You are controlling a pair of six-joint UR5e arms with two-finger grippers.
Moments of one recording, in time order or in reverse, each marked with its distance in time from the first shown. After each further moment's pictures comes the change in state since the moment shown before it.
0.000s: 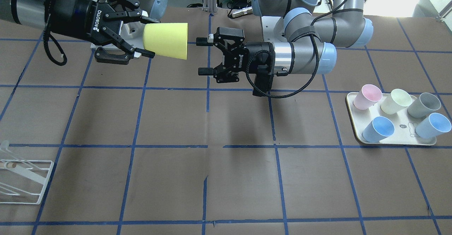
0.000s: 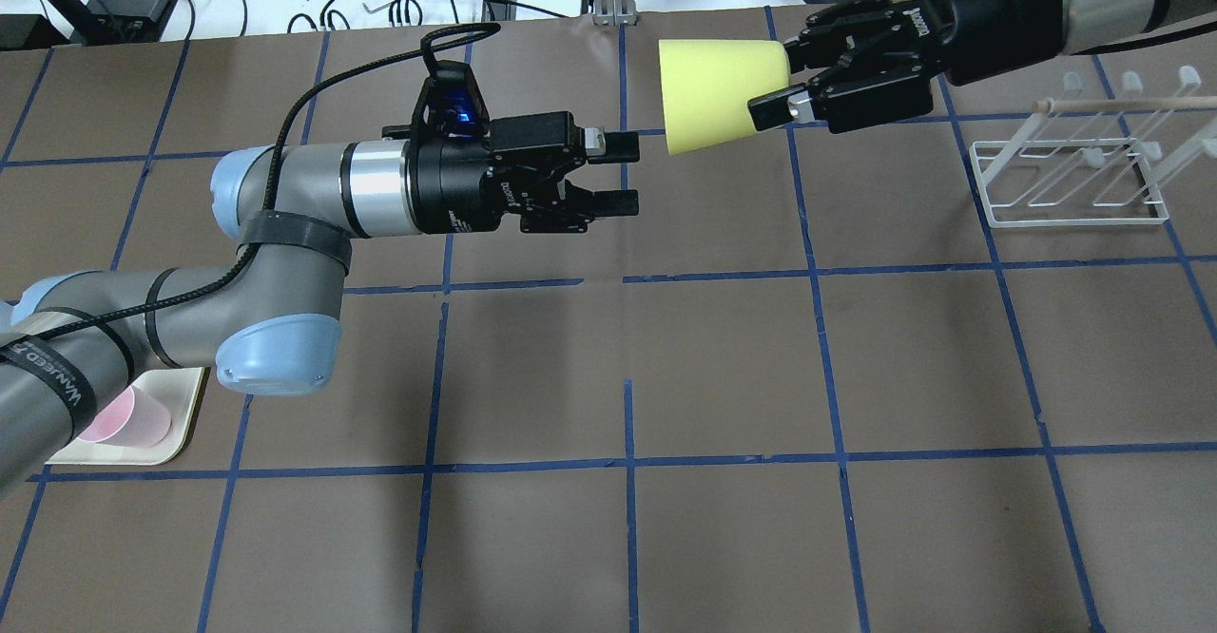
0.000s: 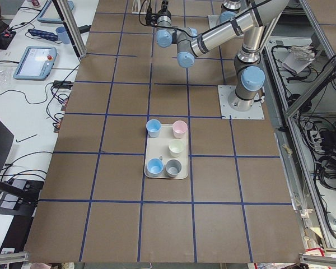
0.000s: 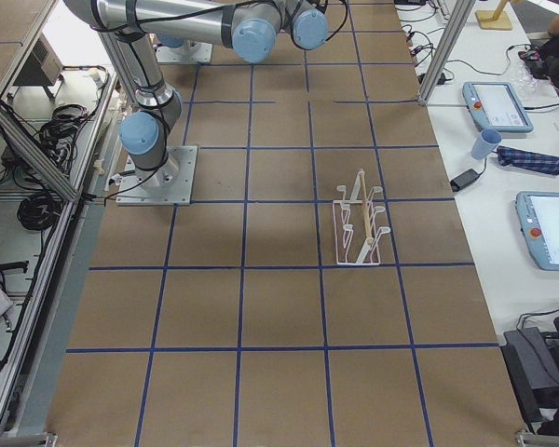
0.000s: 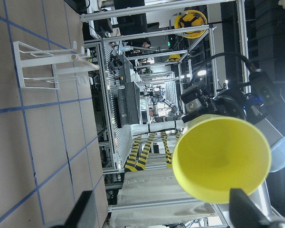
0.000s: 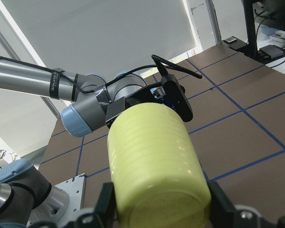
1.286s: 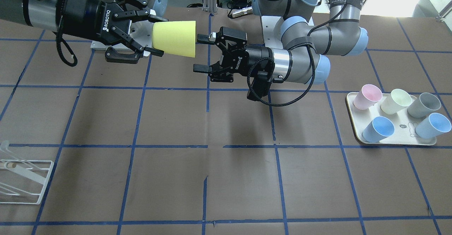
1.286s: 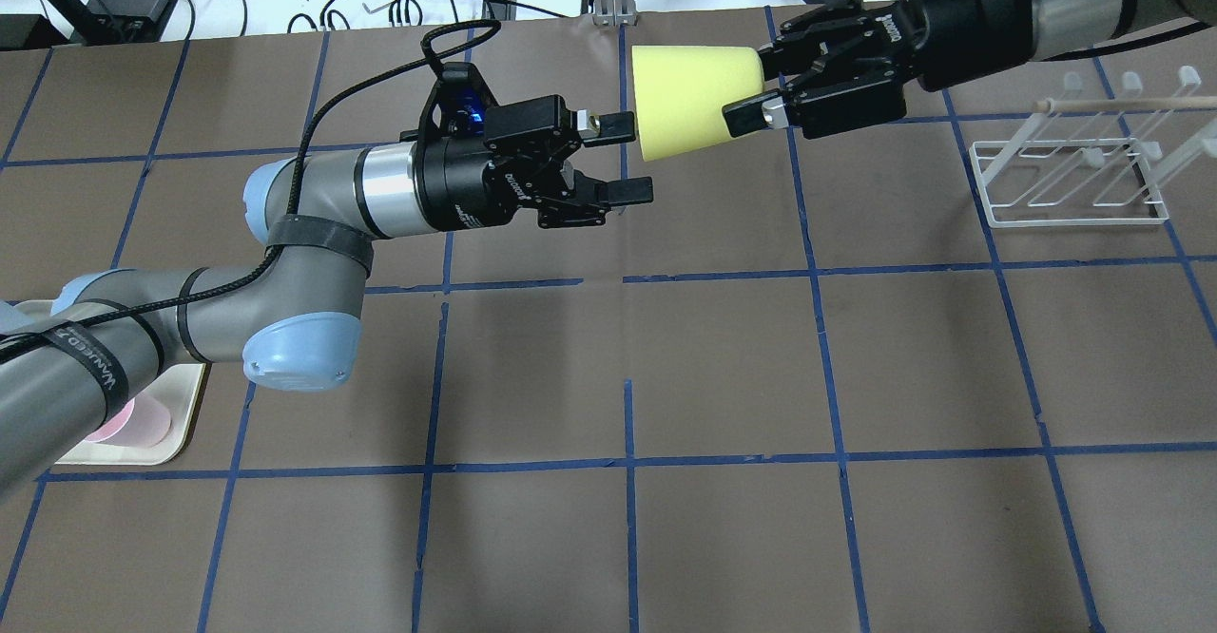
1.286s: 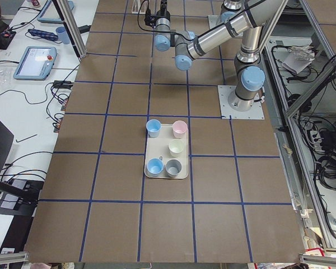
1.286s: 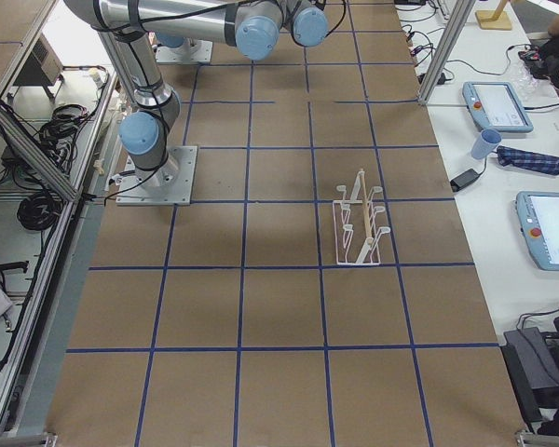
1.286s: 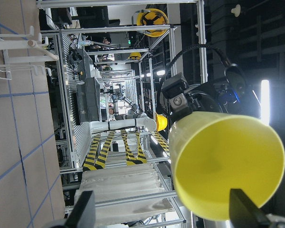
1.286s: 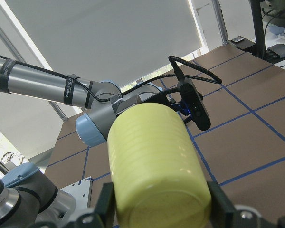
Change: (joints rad) left arm -0.022 -0.066 0.030 0.003 -0.132 -0.012; right arm 0.026 0.005 0.003 0.001 0.012 0.015
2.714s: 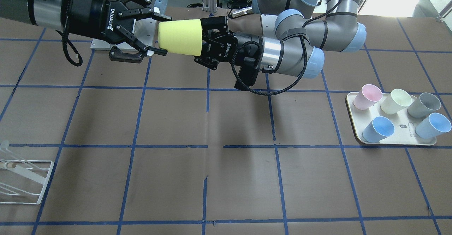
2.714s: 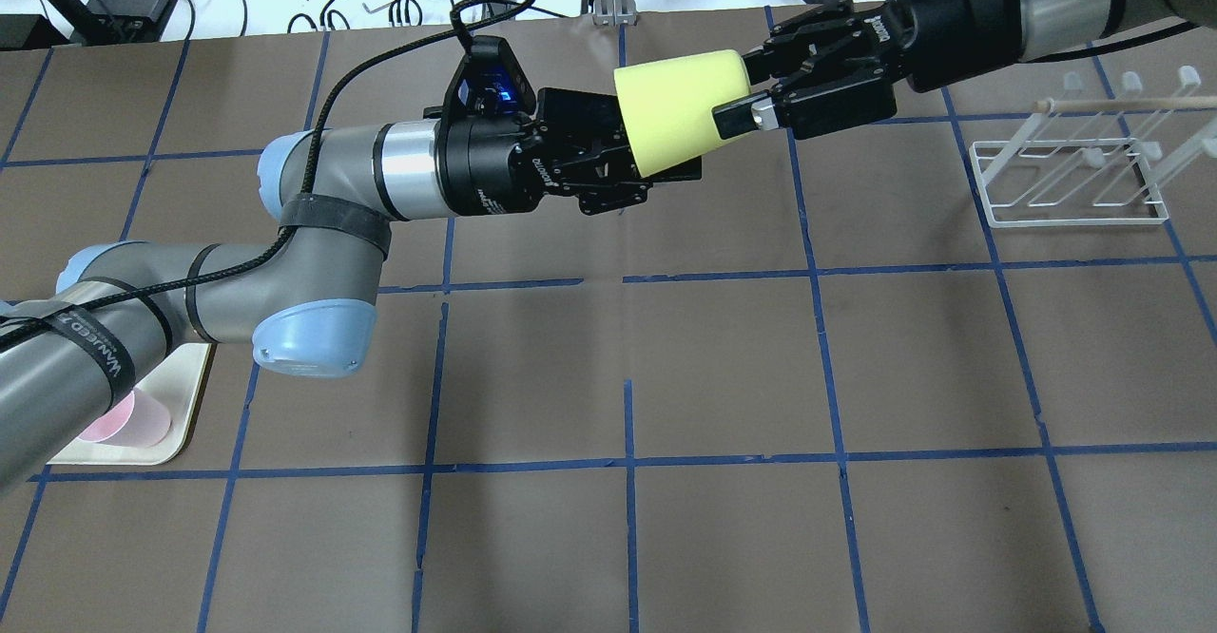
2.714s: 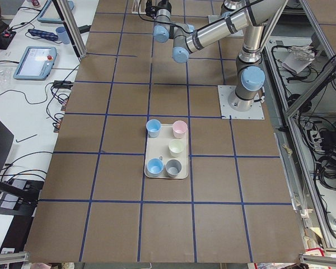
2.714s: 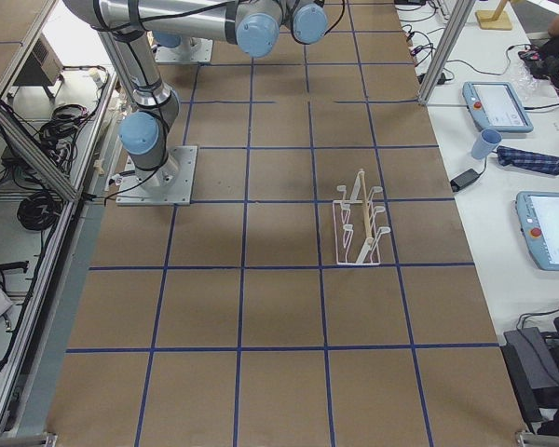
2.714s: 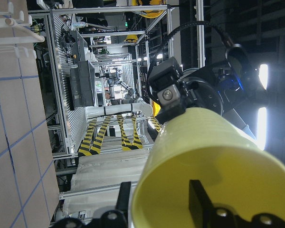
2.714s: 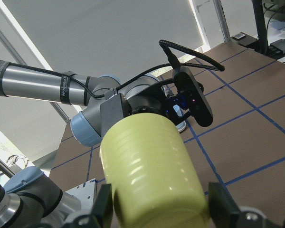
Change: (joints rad) left arm -0.047 0.026 0.052 -0.020 -0.004 -0.028; right arm 0.011 -0.001 -0.001 -0.007 0.002 0.043
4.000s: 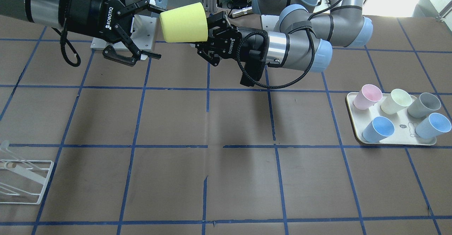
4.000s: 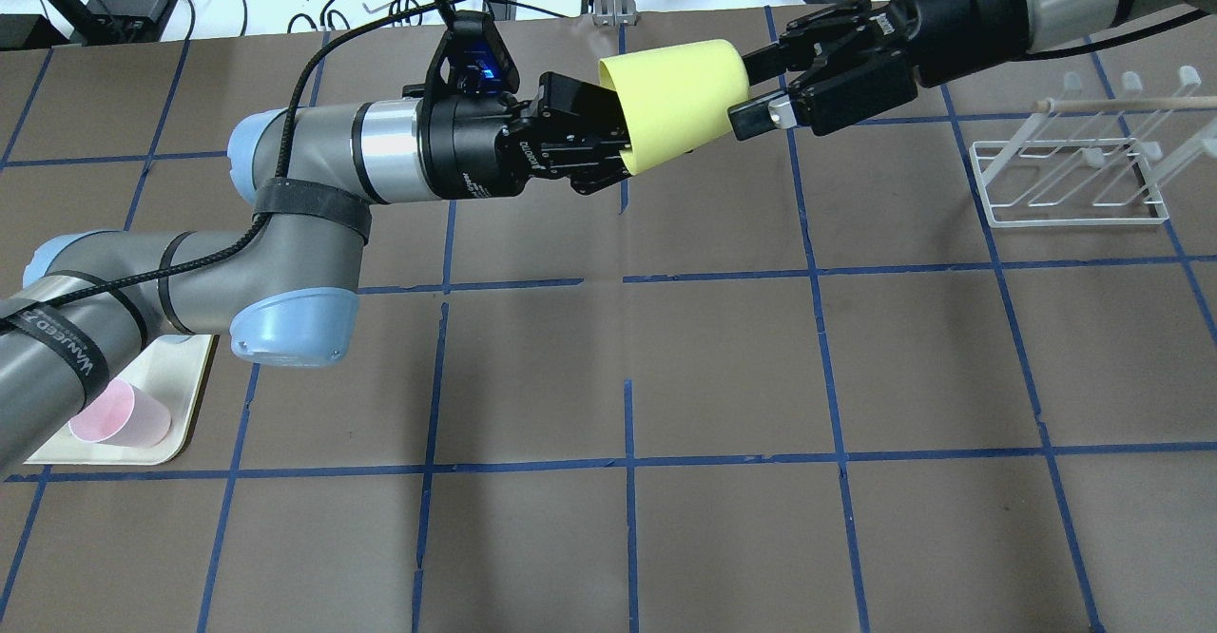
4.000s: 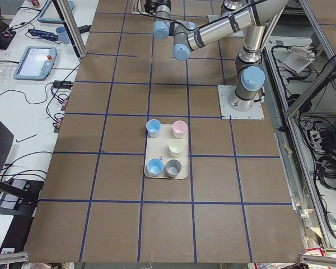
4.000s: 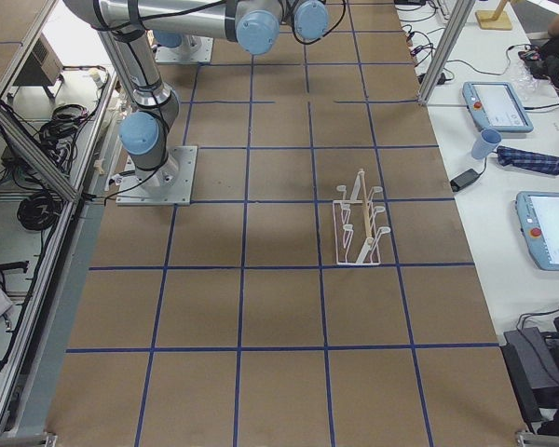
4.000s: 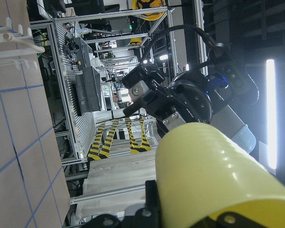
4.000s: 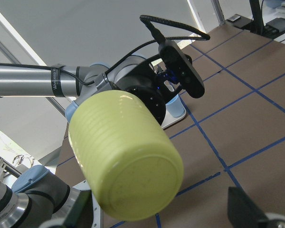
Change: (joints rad) left arm 0.020 0.039 0.015 0.000 0.069 -0.005; right arm 0.000 0.000 -0.016 -0.016 -0.067 0.117
